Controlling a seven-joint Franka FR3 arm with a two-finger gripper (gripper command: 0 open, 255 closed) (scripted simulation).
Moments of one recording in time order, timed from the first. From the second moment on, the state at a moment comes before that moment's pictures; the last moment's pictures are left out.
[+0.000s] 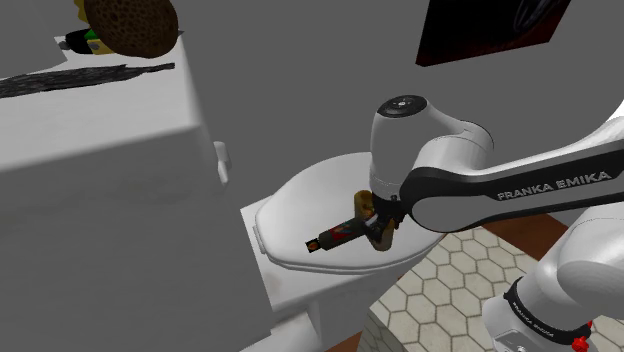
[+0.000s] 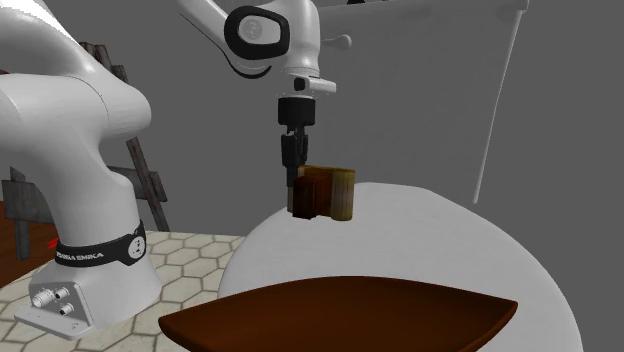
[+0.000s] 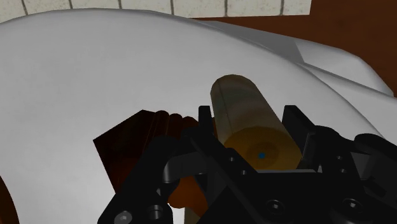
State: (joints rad) arm 0.00 -0.53 0.56 -2.73 0.19 2.20 0.41
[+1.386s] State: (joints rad) arm 0.01 -0.65 0.48 -2.58 0.17 1.91 0.37
